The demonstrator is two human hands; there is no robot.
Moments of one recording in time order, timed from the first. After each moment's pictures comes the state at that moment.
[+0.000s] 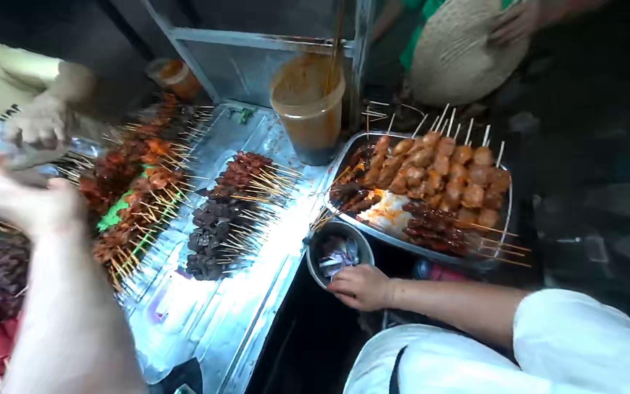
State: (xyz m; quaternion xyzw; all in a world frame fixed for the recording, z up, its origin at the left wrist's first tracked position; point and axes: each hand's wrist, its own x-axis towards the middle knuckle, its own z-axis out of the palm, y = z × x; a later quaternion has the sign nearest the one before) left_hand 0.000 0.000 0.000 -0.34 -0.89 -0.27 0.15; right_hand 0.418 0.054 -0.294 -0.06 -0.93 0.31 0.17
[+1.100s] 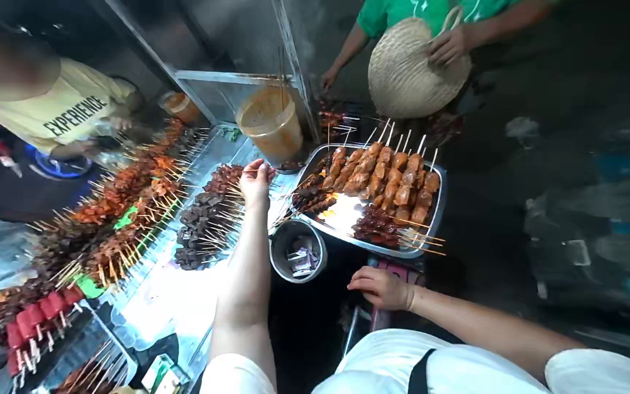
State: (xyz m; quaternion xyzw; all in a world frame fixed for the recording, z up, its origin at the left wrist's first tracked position) left_hand 0.262 0.146 -0.144 -0.32 -0.66 -0.64 -0.23; right_hand 0.579 0.071 -0.336 -0.03 -0.87 0.32 0.37
